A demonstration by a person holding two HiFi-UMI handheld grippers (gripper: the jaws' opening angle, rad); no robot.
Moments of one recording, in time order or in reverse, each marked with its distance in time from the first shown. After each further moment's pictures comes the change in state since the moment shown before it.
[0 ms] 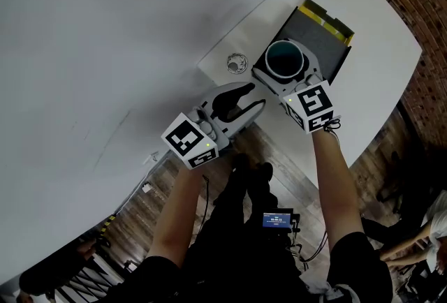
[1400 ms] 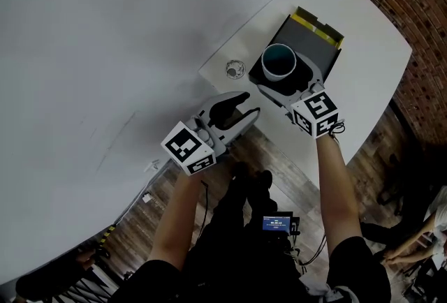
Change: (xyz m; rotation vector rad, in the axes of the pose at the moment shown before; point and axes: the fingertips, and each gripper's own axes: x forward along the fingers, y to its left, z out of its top) left arm -0.018 -0.022 0.008 0.027 -0.005 -0.005; right arm -0.034 0.007 -0.005 0.089 0.028 0.030
